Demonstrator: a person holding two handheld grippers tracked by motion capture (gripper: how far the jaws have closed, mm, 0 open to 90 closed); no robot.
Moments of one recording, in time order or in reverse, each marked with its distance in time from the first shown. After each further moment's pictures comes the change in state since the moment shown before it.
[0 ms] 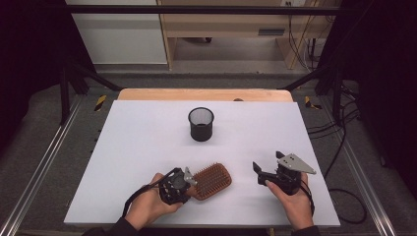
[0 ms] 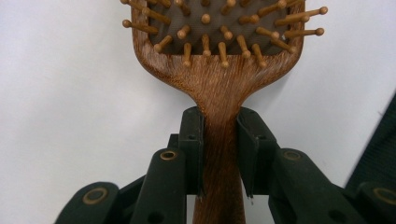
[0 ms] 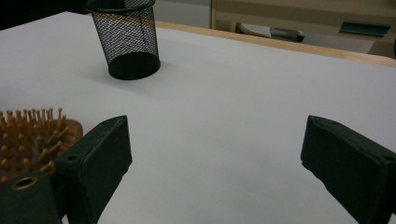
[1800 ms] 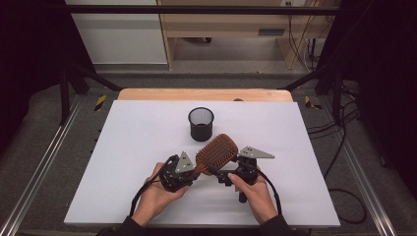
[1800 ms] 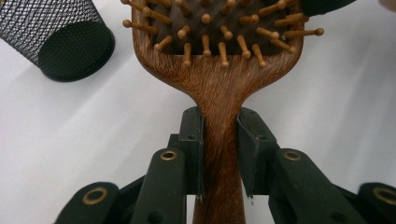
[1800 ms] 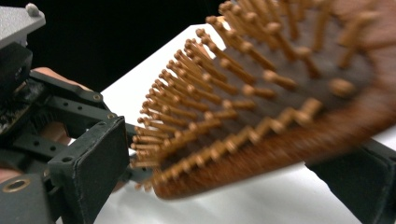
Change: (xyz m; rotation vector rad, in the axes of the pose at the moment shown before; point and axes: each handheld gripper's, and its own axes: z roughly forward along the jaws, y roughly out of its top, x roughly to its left) left arm 0.016 0.010 -0.003 -0.397 0.117 -0.050; right arm 0.082 0.023 0.062 0.042 0.459 0.235
